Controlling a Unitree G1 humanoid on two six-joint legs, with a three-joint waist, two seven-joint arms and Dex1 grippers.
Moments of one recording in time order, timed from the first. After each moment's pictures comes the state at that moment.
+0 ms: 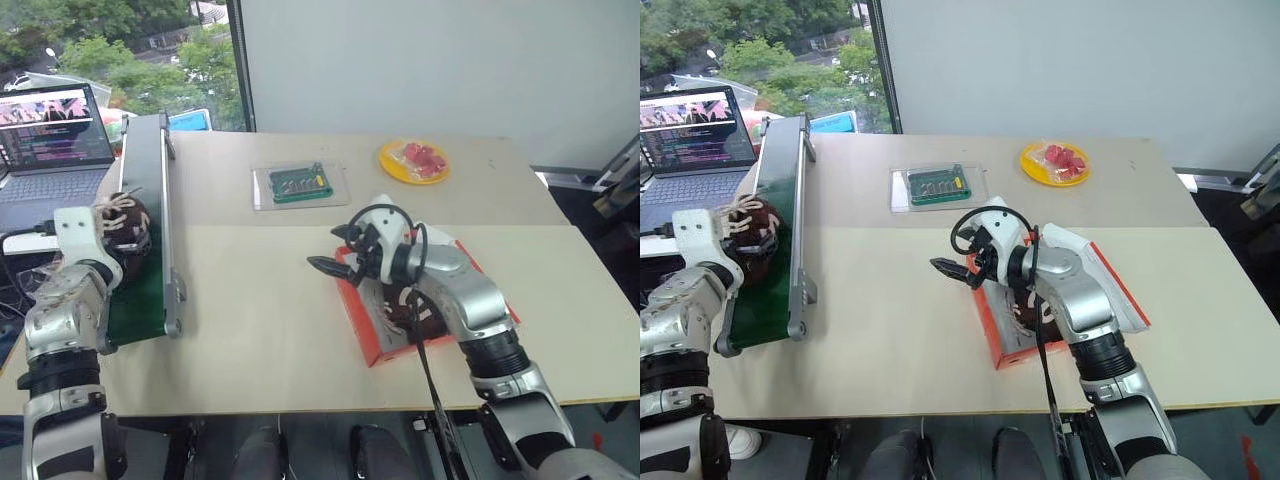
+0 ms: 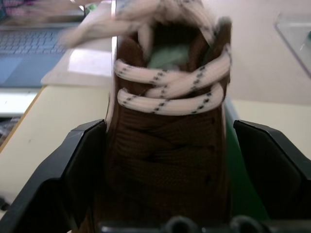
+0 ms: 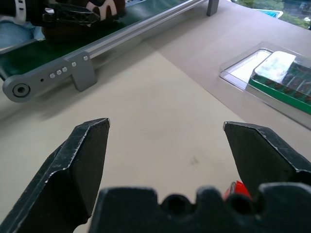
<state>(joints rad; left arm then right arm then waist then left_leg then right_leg) -0.50 0.64 0.39 0.39 -0.28 0.50 -0.29 -0.64 -0.35 0.19 -0.03 0.28 0.57 0.74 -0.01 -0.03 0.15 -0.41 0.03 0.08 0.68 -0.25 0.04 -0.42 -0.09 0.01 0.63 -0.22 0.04</state>
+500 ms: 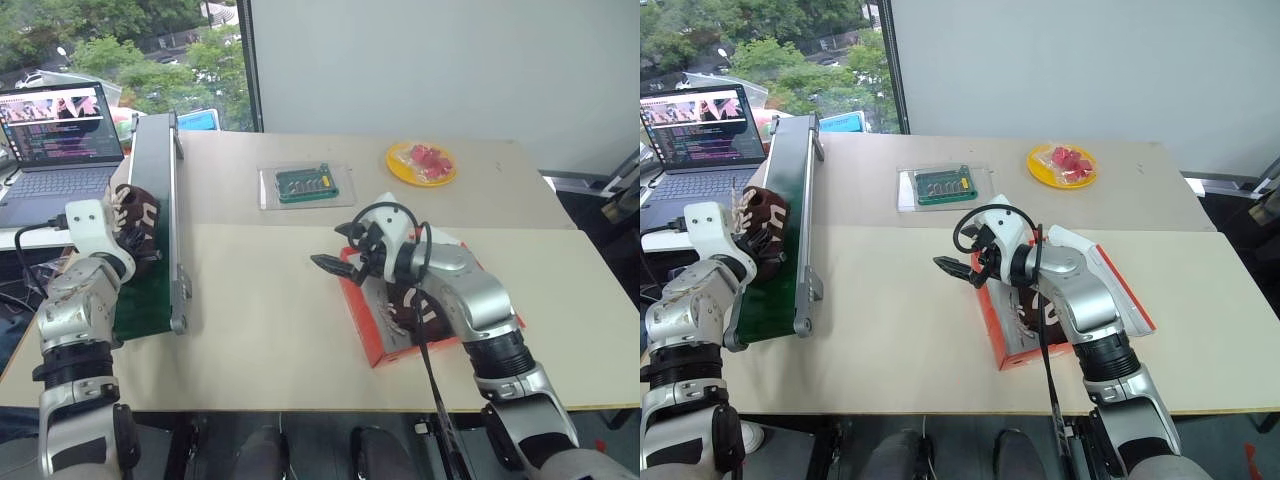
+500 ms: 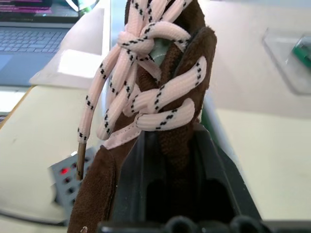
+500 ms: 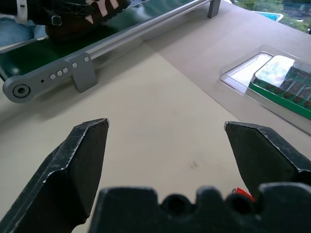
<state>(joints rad) -0.55 0.58 0.40 0.32 -0.32 0.53 -0.26 -0.64 -0.35 0.18 -0.05 0.28 0.58 0.72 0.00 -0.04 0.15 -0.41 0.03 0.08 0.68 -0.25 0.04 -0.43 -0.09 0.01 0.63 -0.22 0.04</state>
